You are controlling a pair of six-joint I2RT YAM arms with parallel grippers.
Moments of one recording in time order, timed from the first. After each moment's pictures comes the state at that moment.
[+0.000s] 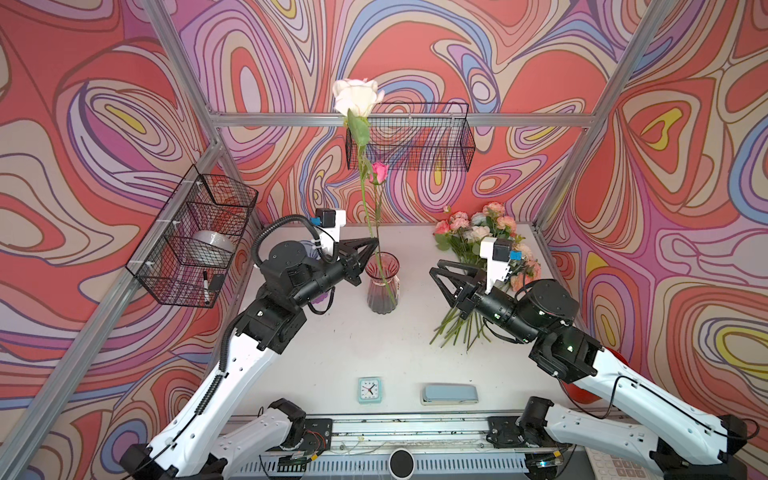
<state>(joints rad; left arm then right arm) -0.49 1.04 1.19 -0.14 0.29 -0.38 0.88 0.89 1.00 0.03 -0.02 0.40</state>
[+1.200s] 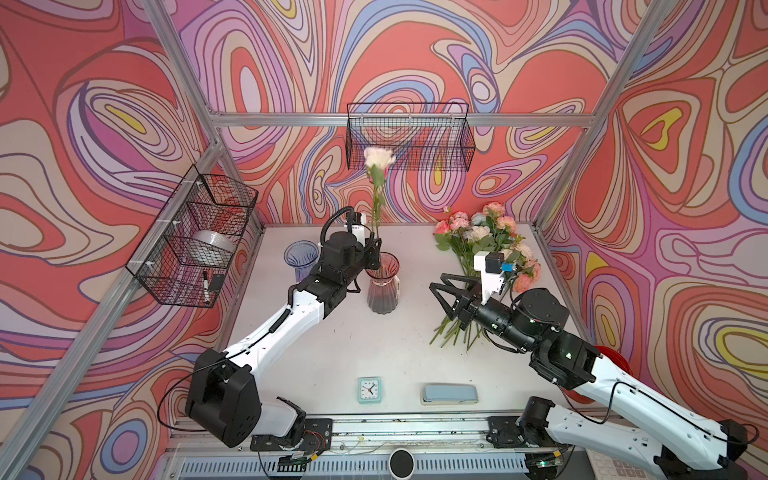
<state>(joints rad) -0.48 1.39 1.11 0.01 -0.04 -0.35 0.88 0.85 0.90 -0.04 0.00 0.39</state>
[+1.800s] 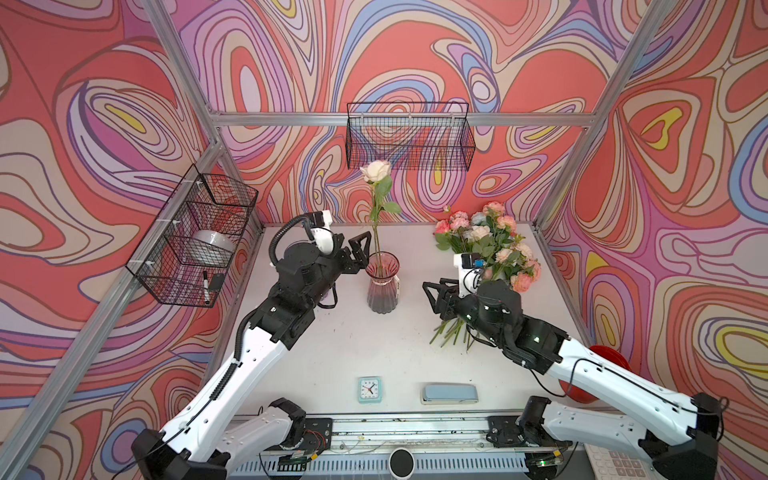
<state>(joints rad) -0.48 1.01 1.07 -0.13 -0.04 -0.50 0.86 1.05 0.93 -0.23 0.26 0.52</state>
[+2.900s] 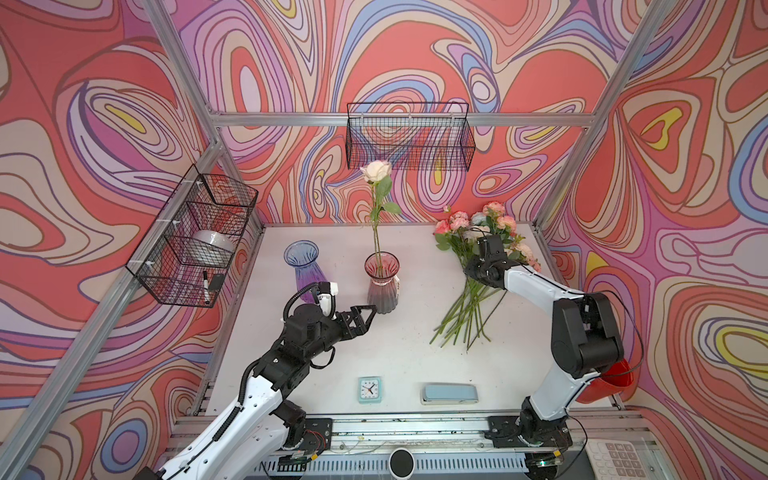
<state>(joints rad) -0.49 0.73 0.50 -0.14 0.25 -0.83 0.18 1.81 1.24 -0.33 0.12 0.65</state>
